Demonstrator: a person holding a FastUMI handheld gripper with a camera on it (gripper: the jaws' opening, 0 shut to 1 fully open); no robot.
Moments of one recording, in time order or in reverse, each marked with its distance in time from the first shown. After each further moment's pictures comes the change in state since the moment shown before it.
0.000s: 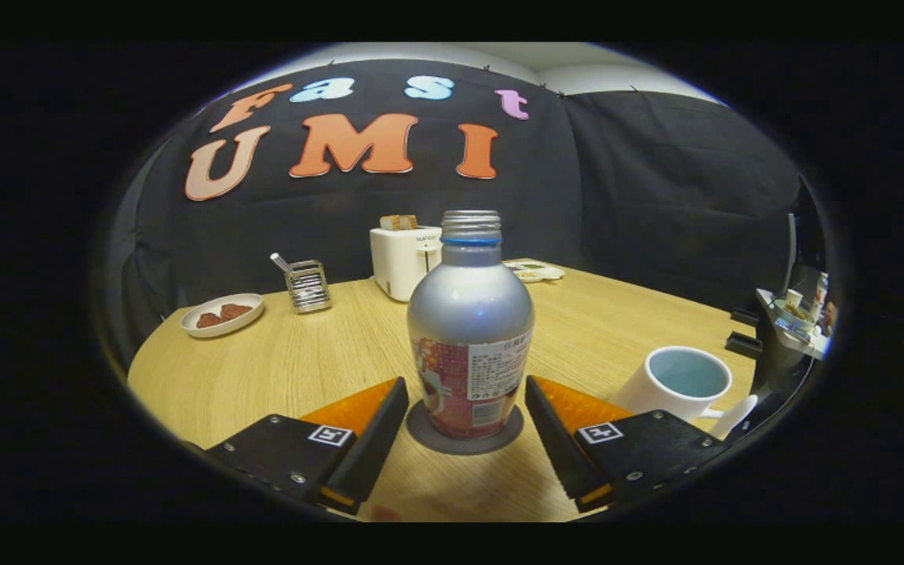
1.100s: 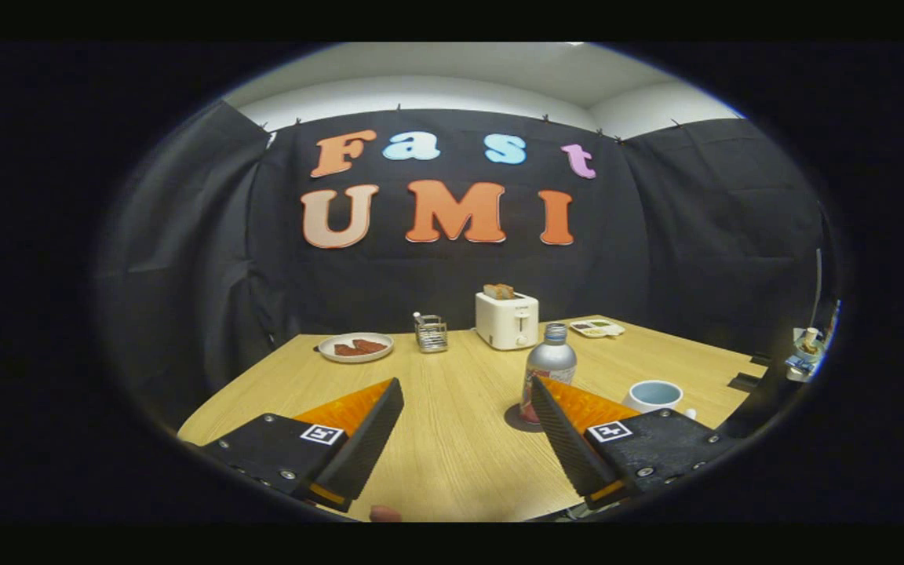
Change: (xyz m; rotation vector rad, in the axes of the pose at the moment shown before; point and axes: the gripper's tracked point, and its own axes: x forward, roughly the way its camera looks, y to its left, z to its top) arm -0.189 0.055 0.062 -0.063 -0.260 0.350
